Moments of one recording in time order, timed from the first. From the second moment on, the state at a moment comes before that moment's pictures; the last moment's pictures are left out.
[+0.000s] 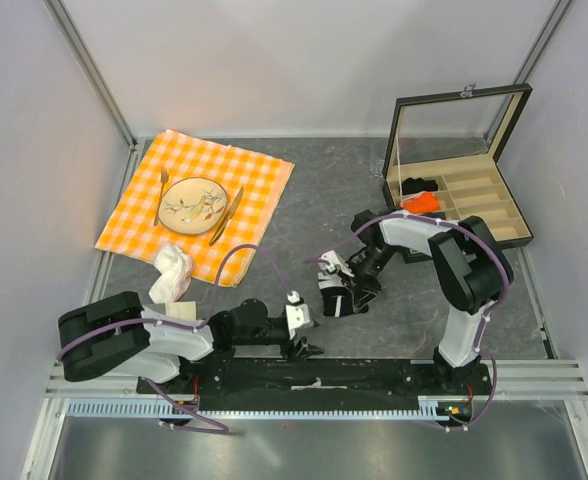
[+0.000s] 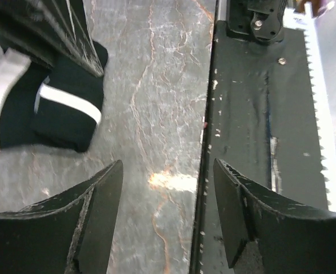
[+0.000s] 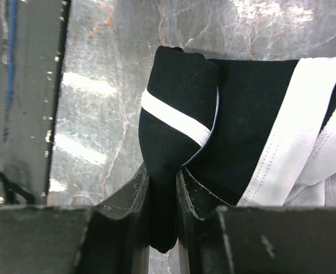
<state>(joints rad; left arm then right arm) -1.13 1.32 0.18 0.86 0.32 -0.07 0.50 1.82 1.08 -1.00 -0.74 -1.28</state>
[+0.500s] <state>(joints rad) -1.28 1.61 0.50 0.68 0.05 0.41 0.47 1.95 1.13 -1.18 -0.81 -1.29</state>
